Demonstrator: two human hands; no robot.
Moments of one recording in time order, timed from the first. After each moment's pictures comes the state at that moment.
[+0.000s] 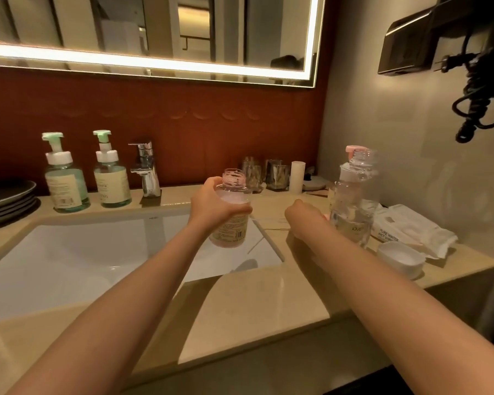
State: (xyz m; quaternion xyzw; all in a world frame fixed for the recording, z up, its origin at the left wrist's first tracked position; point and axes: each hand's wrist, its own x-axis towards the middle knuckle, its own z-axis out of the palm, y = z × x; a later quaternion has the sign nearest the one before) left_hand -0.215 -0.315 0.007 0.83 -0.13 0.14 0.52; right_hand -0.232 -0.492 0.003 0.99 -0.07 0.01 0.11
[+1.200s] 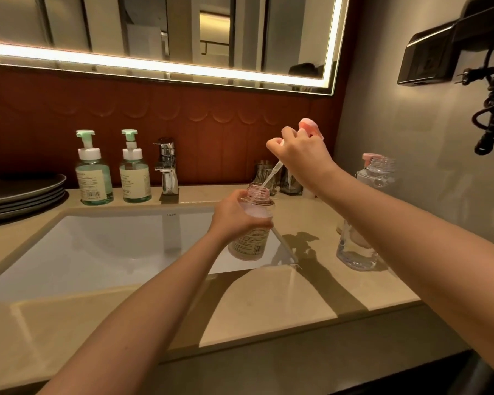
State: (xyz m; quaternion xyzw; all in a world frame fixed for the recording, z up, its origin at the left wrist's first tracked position) left_hand -0.230 -0.312 -0.005 0.85 -0.15 0.10 0.49; right_hand -0.246 -0.455 0.091 0.85 0.09 0.40 0.33
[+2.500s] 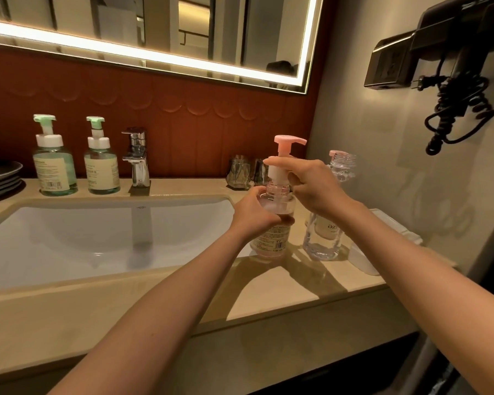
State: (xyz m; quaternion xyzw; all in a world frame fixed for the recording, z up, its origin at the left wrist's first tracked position) left_hand -0.258 -0.390 -0.006 0.80 -0.21 0.05 0.56; right_hand -0.313 -0.497 0.066 0.94 0.13 0.30 -0.12
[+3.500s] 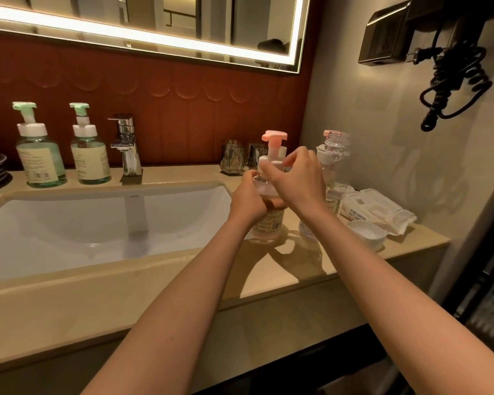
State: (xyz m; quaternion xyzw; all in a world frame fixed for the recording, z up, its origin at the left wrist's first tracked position) left_hand -0.270 -0.394 -0.004 0.81 -0.19 0.05 0.55; right_hand -0.301 -0.476 0.028 0.87 -0.10 0.39 -0.29
